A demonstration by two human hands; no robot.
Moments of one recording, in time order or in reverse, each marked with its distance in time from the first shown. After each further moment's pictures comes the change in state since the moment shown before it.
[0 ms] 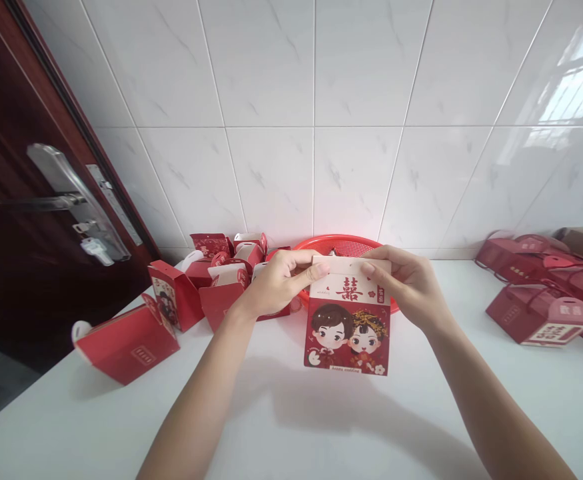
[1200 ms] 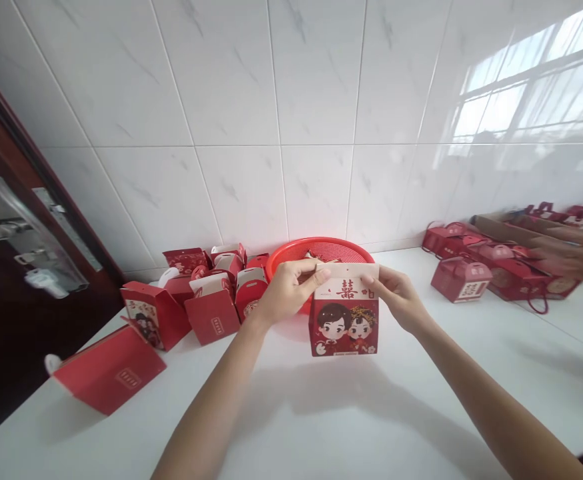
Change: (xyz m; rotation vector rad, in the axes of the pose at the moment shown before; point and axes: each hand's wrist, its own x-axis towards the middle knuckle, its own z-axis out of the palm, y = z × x) left_hand -0.004 0.008 0.035 -0.064 -0.023 0.074; right_hand -0.057 0.006 -0.014 0.129 0.059 0.133
